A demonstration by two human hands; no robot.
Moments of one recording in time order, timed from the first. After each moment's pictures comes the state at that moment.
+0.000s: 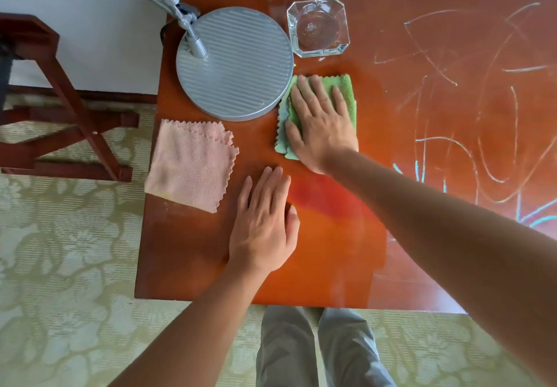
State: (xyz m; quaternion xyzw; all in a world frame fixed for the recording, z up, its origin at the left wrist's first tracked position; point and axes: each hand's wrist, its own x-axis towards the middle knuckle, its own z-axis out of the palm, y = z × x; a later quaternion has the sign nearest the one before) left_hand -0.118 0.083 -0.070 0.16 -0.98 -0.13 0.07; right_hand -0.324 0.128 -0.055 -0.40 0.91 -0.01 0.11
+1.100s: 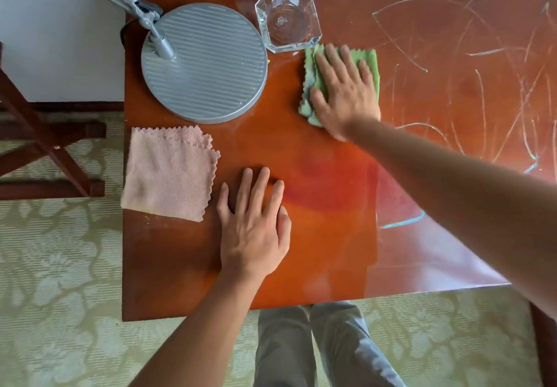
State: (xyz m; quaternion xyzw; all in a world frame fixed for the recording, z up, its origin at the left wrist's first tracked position) left_hand -0.114 0.081 -0.072 0.15 -0.98 -0.12 0.06; right_hand -0.381 0.164 -0.059 -0.30 0.95 -0.04 0.10
